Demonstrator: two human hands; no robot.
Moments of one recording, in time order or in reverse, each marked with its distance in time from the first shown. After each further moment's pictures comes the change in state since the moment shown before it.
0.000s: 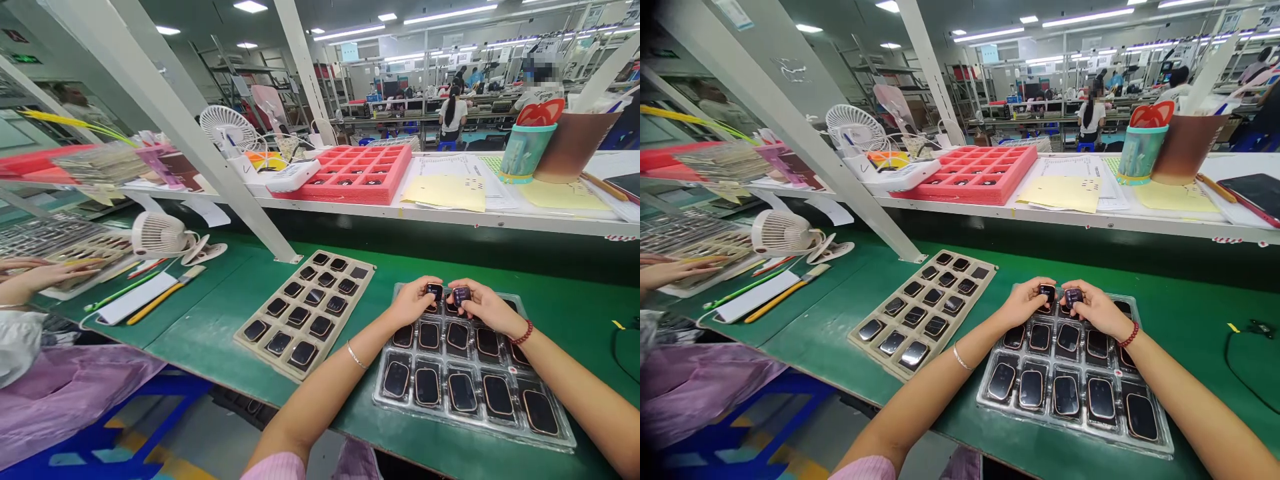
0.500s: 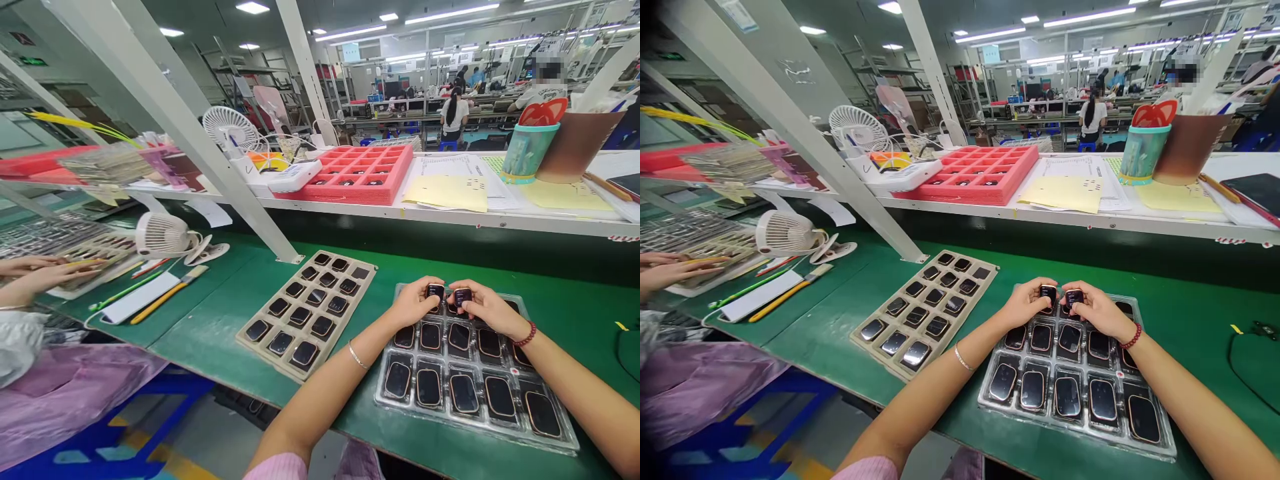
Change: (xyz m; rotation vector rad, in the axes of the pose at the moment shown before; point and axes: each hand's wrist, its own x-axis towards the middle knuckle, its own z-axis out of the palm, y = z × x) left_hand -0.001 0.002 0.001 0.016 -0.008 0.003; right_hand -0.001 -0.003 0.000 -0.047 -0.039 -0.009
